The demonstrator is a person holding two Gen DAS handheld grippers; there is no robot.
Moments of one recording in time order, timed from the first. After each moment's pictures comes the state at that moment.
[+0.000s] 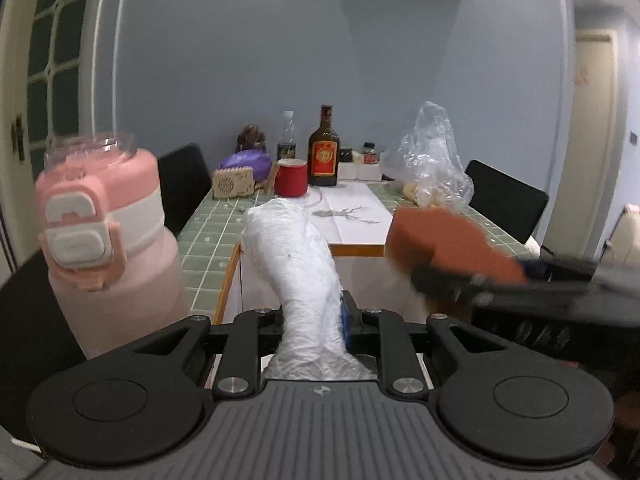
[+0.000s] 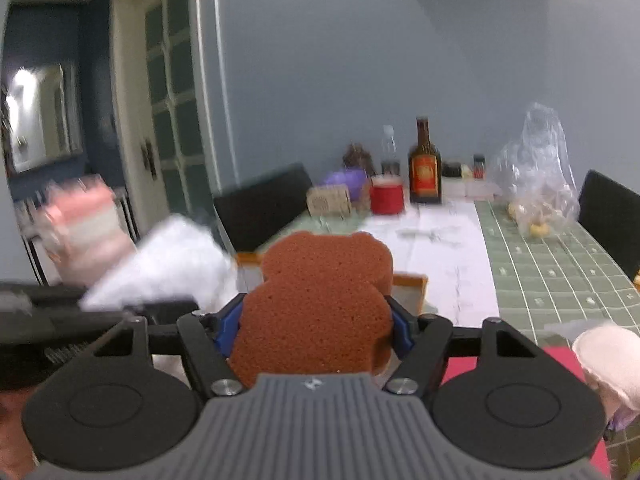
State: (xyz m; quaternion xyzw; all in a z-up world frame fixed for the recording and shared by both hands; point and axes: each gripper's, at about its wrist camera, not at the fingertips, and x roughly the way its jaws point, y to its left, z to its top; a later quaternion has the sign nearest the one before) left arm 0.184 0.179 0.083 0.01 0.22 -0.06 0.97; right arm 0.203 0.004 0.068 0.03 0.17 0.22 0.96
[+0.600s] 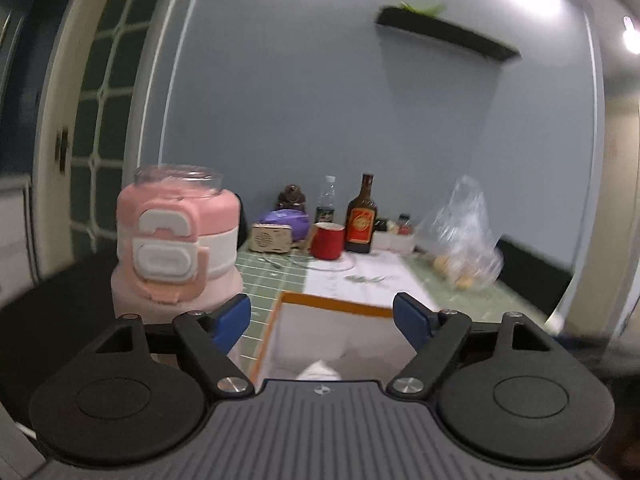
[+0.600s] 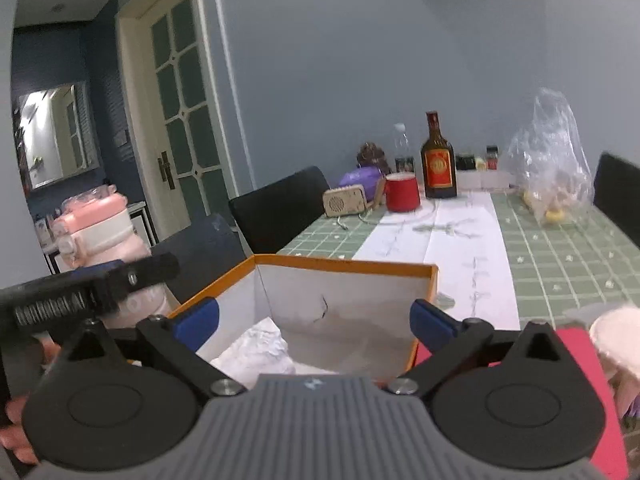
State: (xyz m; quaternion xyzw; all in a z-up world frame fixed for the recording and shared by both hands) left arm 0.160 0.202 0.088 -0.08 0.13 0.00 0.99; right arm 0.212 0.001 0.058 0.05 0.19 0.25 0.95
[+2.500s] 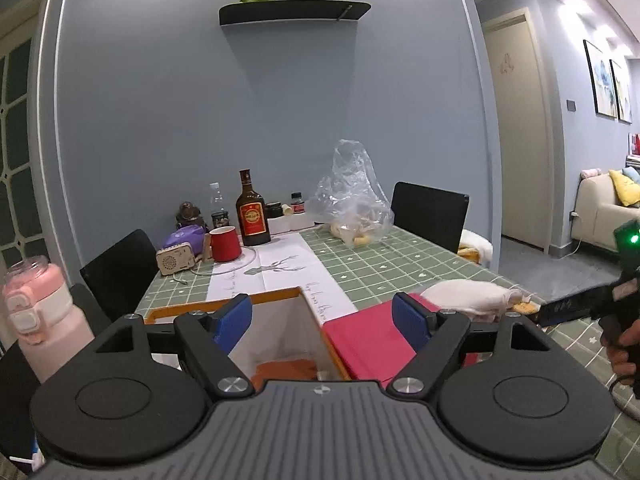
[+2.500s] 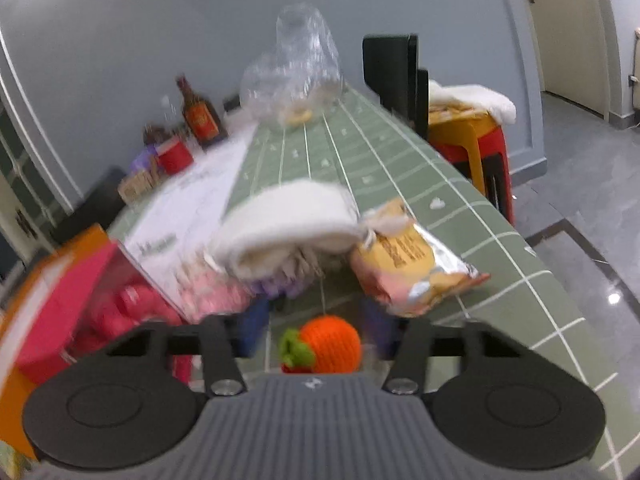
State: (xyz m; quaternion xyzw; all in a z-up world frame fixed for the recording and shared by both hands) left arm 0.112 0.061 0.110 0.09 0.15 -0.12 0.98; right arm 0.192 -0.269 -0.017 0.20 0.34 0.04 0.92
